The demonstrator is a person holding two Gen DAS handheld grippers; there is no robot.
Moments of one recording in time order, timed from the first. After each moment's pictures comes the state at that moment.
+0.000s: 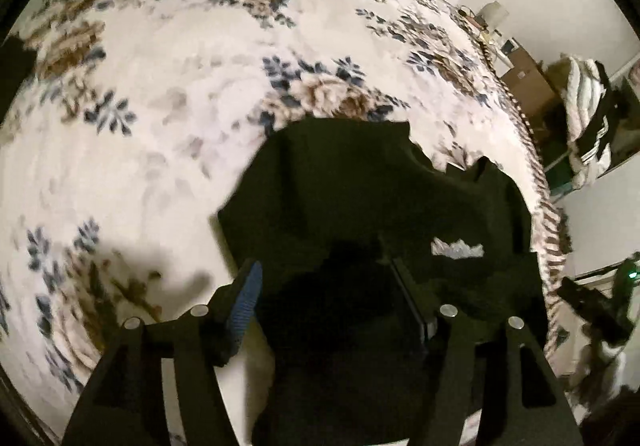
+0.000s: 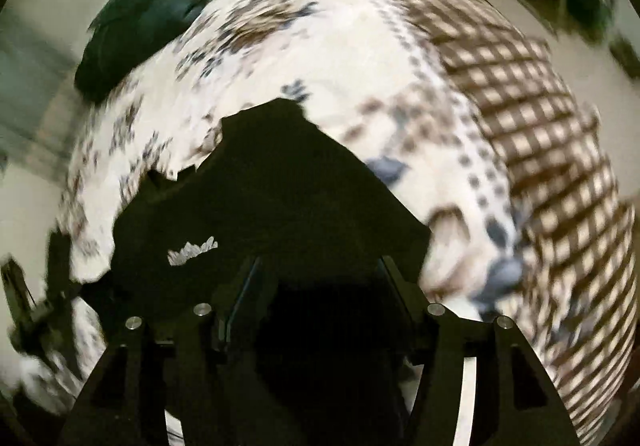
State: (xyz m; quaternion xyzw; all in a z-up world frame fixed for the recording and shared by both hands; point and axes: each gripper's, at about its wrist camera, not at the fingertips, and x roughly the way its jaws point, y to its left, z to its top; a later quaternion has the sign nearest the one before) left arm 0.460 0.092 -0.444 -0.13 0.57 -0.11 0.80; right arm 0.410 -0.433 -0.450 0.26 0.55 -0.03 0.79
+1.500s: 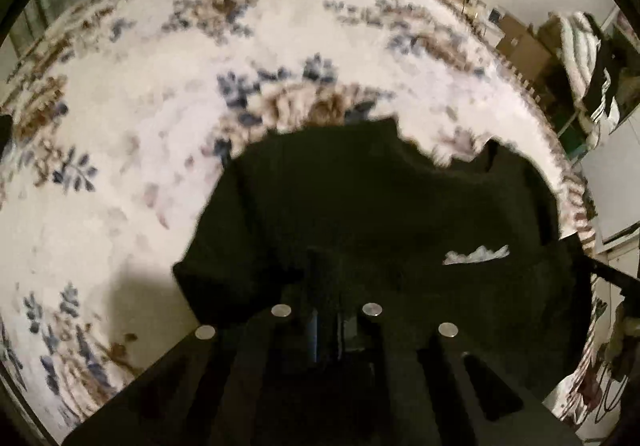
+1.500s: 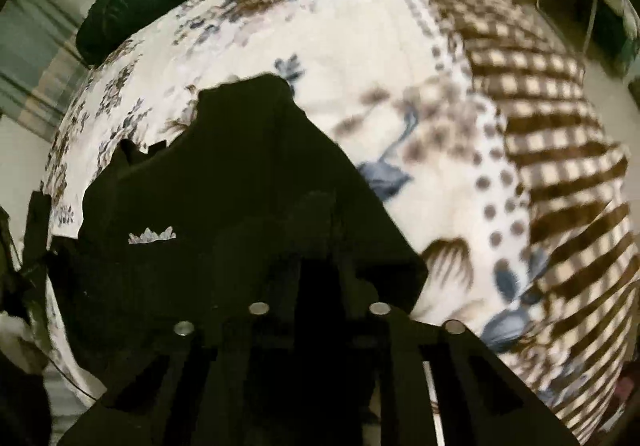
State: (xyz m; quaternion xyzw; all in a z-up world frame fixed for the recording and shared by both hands) left arm 0.491 0.043 -0.458 -0.04 0.54 -0.12 0.83; right arm 0.449 -0.424 -0.476 0.15 0.57 0.00 0.81
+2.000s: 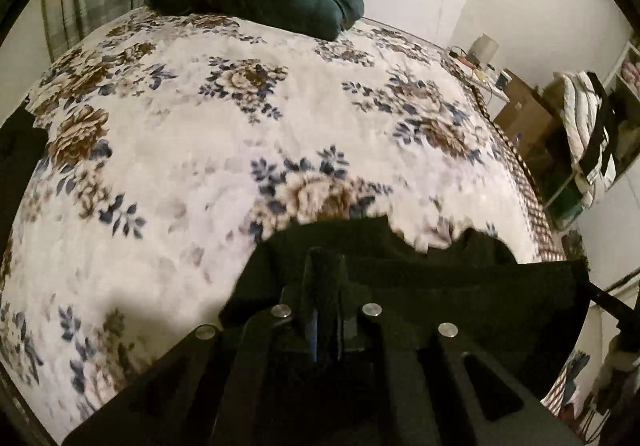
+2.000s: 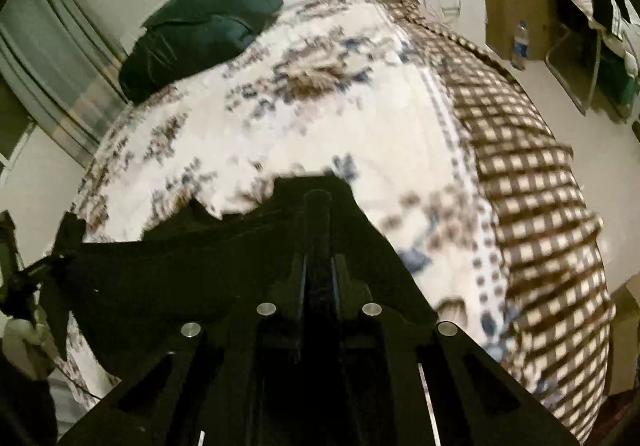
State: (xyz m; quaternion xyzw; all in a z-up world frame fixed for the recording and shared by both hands) left arm 0.517 0.067 -0.378 -0.10 0.48 -0.08 0.87; right arm 0.463 -0.410 -0.368 0.16 0.48 0.03 0.86
